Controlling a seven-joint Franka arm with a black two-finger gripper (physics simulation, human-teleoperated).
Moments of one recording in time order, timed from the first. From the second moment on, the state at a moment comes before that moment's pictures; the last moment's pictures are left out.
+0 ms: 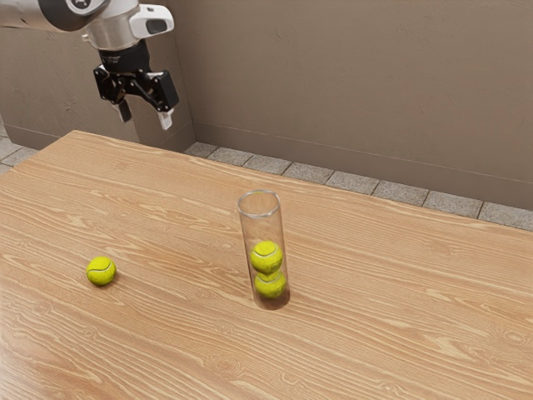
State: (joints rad) arm -0.08 -0.02 0.09 -1.54 0.02 1.60 -0.04
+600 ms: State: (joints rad) arm 0.15 -0.27 0.09 -2.12 0.04 1.78 -0.05
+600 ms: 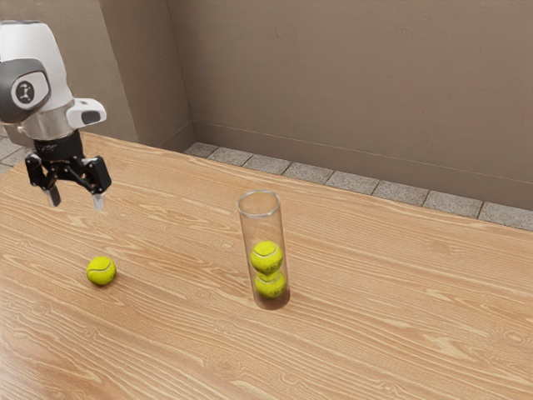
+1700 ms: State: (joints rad) arm 0.31 0.21 0.09 -2.18 0.04 2.36 0.06
